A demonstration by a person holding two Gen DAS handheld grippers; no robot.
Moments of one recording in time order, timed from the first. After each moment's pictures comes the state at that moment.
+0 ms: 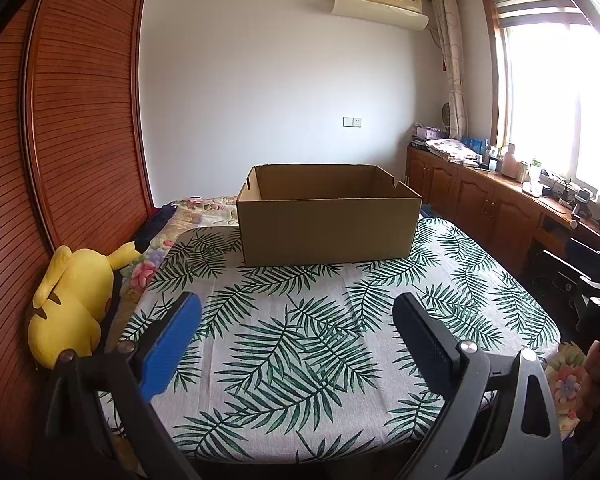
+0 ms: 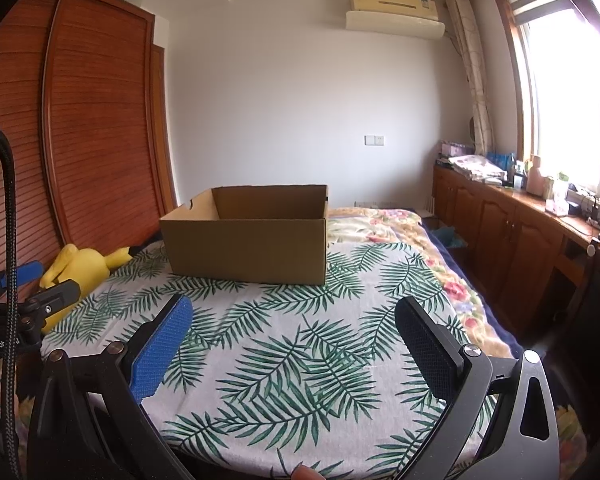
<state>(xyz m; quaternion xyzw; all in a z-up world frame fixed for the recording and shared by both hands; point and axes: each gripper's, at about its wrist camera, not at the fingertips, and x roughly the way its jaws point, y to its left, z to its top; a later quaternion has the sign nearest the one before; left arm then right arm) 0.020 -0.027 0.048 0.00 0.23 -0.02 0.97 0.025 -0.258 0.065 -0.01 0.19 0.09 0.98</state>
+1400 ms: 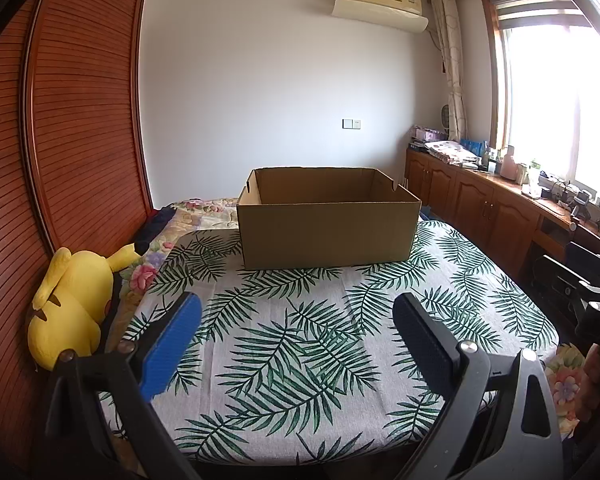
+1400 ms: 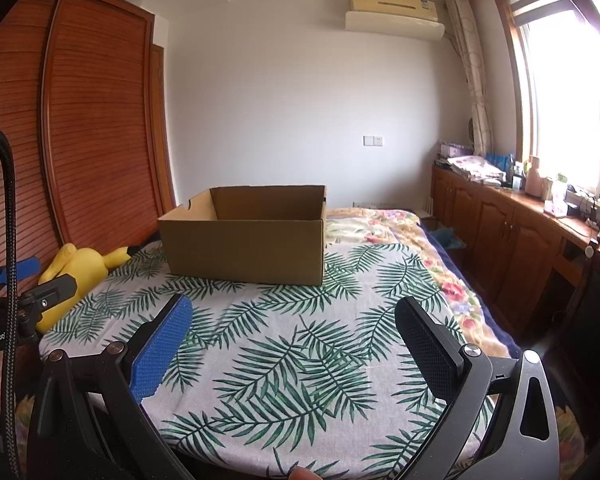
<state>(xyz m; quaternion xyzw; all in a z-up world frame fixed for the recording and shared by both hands) 0.021 -0.023 0.053 0.00 0.23 -0.02 0.97 0.025 -0.259 0.069 -0.01 0.19 0.08 0.98</state>
